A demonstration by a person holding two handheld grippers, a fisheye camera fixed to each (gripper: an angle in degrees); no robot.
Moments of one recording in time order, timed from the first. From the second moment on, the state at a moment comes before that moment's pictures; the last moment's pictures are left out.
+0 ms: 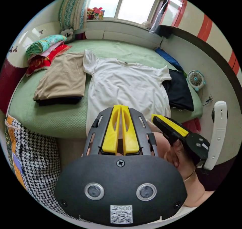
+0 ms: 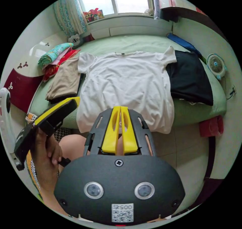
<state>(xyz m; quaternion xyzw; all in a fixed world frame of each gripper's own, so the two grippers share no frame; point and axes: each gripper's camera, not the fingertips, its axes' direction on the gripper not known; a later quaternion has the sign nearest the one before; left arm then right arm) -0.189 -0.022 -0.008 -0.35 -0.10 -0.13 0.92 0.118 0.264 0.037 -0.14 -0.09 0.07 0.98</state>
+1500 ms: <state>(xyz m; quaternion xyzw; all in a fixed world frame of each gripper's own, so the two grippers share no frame) -0.056 0.028 -0.019 -0.41 -0.18 -0.13 0.89 0.093 0.362 0.018 -0.14 0.00 0.03 0.99</state>
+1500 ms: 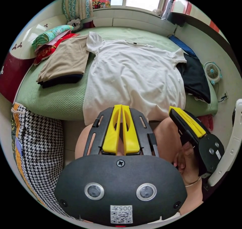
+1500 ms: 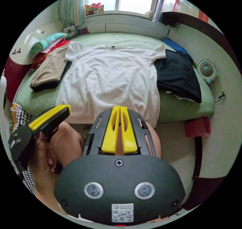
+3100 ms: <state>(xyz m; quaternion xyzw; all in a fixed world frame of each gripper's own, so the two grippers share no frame) -0.085 0.041 -0.015 -0.43 -0.16 -0.15 0.87 0.107 0.353 0.032 -0.15 -0.02 0.02 0.99</state>
